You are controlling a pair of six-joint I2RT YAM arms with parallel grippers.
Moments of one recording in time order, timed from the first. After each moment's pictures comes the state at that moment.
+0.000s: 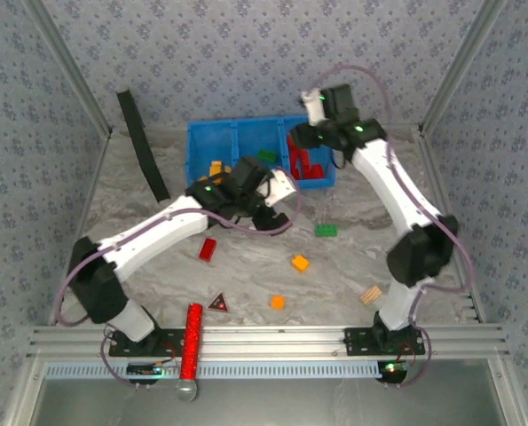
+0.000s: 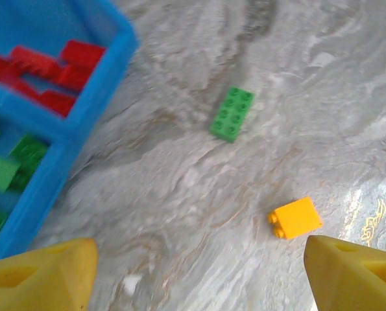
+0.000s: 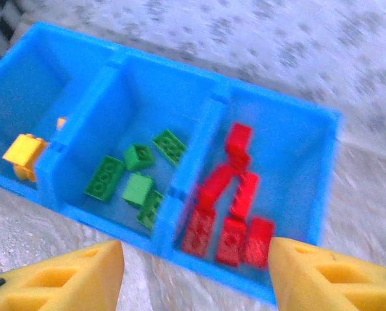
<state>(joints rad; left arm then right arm) -0.86 1.61 1.43 -0.62 0.15 0.25 0.35 1.70 1.77 -0.74 -0.04 -0.04</state>
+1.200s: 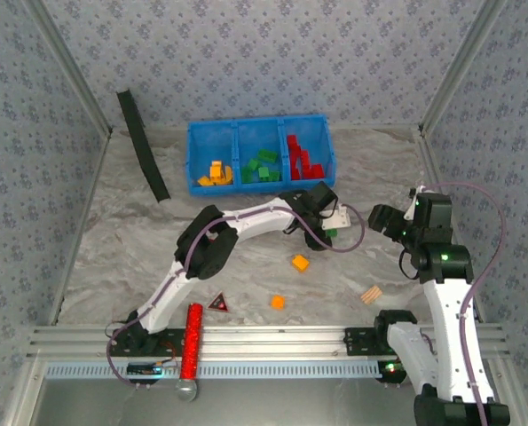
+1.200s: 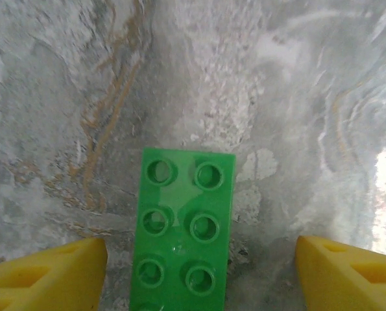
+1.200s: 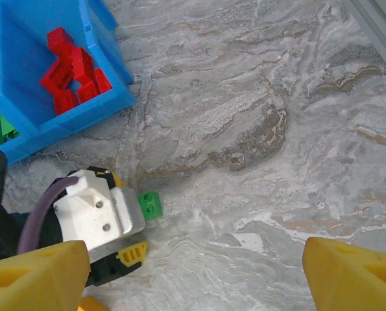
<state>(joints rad) -0.98 2.36 1.89 -0.56 0.13 0.48 -0.04 0.75 0.93 -0.90 -0.04 0.34</state>
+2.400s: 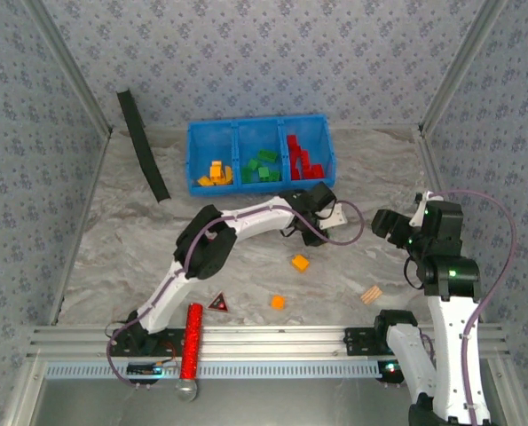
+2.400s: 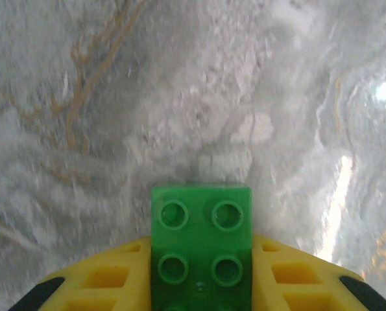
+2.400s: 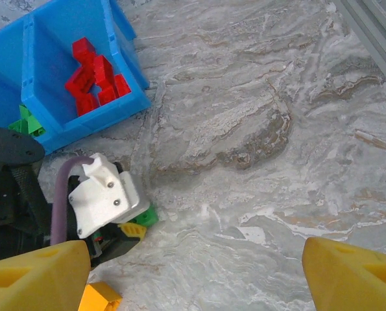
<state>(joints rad) -0.97 2.33 1.88 -0.66 0.13 0.31 -0.07 0.67 0.97 -0.98 -0.08 0.31</state>
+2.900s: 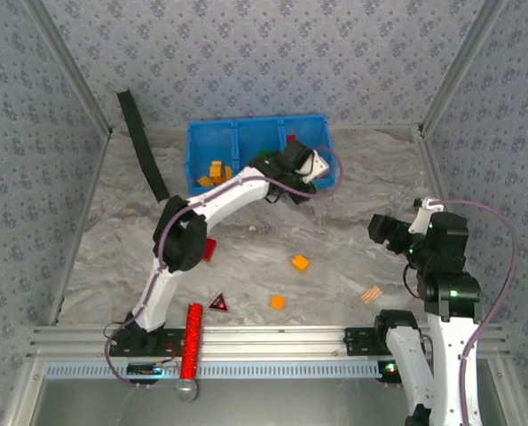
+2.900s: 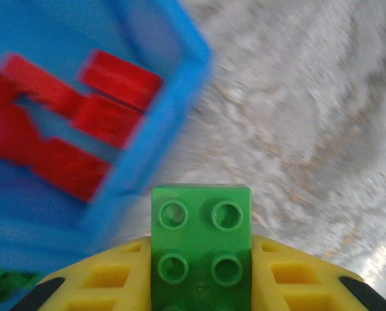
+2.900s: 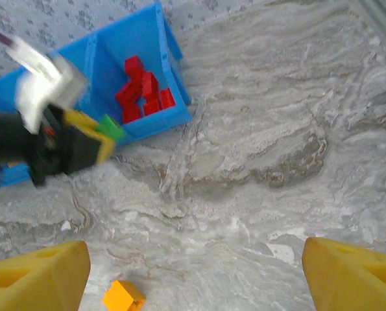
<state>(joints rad) -0.80 2.20 2.01 -0.67 0.03 0.13 -0.07 0.56 0.92 -0.92 -0.19 0.27</state>
